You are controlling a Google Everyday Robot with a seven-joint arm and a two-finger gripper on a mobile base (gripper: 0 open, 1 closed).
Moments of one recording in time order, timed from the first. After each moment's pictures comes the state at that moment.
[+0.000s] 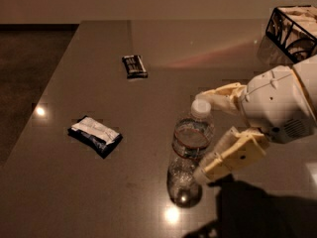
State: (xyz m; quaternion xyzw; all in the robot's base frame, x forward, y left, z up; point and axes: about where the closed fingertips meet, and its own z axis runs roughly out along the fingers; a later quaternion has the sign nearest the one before) arm 0.354 -0.079 0.948 -0.59 0.69 0.27 0.32
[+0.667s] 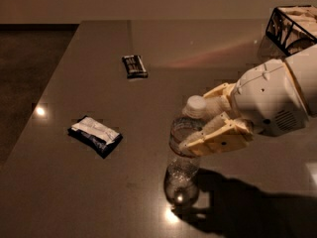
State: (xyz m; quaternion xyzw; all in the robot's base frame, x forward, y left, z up) arm 0.361 -0.067 0.956 -0.58 0.70 0.28 0.33
